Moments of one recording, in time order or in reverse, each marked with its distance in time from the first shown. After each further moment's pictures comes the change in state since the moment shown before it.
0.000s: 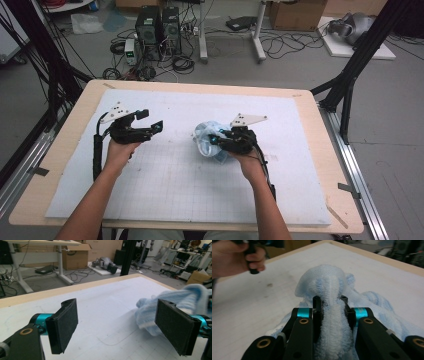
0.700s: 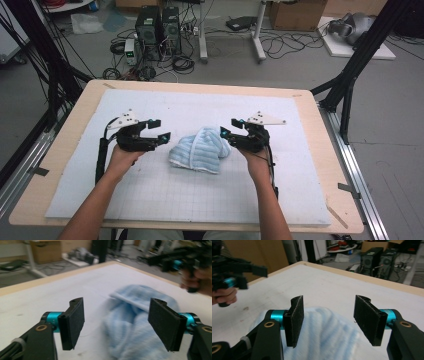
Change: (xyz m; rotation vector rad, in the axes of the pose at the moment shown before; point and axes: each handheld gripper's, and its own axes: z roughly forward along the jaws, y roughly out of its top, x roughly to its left) left arm -0.020 -0.010 0.008 0.077 -0.188 0.052; right arm -0.017 -0.010 -0.027 -0.159 -0.197 0.089
